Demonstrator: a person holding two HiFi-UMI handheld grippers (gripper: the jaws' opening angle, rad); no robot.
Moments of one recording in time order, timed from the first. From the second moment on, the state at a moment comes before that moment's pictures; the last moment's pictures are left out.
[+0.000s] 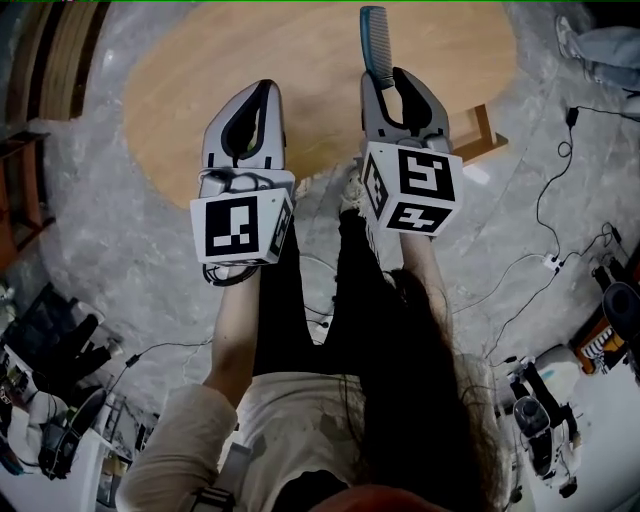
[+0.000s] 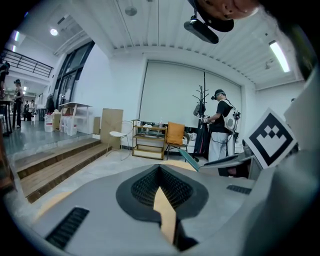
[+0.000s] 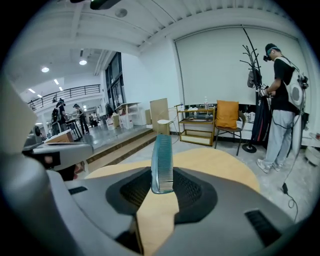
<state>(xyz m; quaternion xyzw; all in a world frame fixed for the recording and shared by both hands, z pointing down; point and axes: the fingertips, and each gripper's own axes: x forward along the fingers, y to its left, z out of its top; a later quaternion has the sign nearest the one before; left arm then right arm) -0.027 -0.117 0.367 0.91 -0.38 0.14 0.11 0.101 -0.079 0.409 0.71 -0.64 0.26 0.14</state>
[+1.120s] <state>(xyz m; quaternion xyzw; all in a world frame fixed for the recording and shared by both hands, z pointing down) 0.143 -0.044 0.449 0.94 -0.24 0.22 0.11 0.295 0.140 0.678 0.80 -0.29 0.52 0.07</state>
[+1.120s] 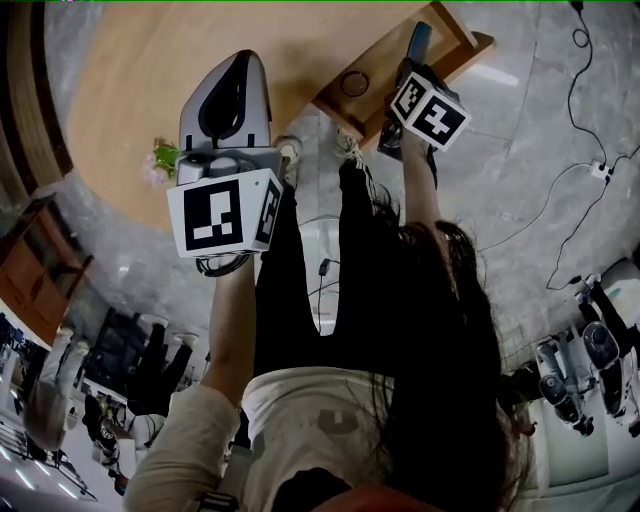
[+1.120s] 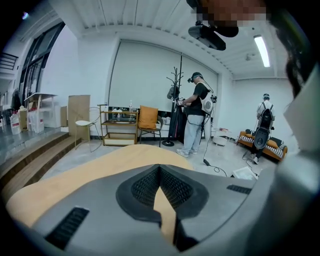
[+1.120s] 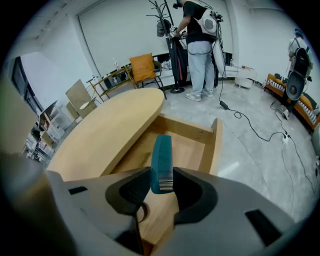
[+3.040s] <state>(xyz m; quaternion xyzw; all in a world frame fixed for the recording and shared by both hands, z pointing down) 0.088 -0.078 0.353 0.94 -0.30 0.13 0.10 0.287 0.018 0.384 0.86 -0.46 0.20 0.07</state>
